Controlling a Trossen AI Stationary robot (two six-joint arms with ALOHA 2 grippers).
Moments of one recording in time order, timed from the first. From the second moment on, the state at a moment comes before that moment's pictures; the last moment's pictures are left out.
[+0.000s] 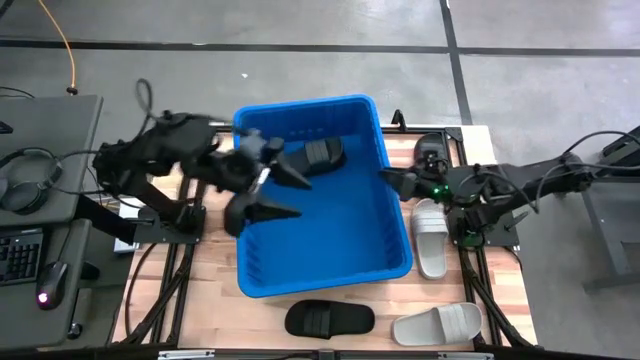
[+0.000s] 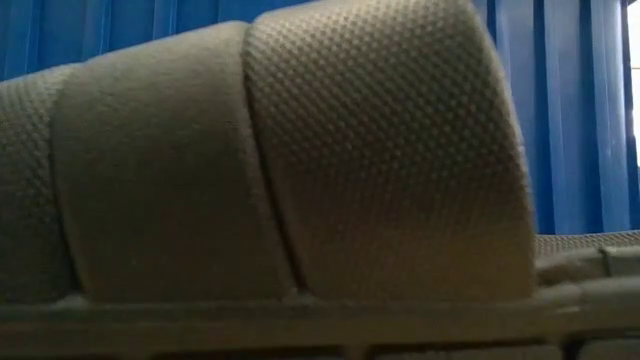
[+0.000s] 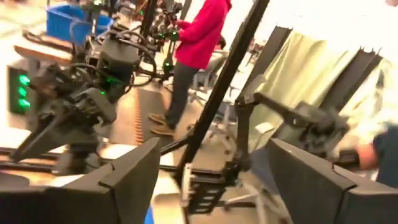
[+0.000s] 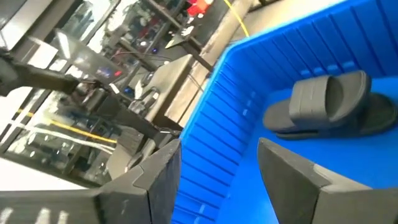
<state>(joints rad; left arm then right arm) -0.13 1.48 2.05 -0.65 0.05 -0.35 0.27 0.98 1.07 -0.36 0.68 1.01</state>
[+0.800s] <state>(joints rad) -0.16 0.78 1.52 -0.92 -0.56 -0.41 0.24 0.83 1.07 -0.56 0.66 1.08</state>
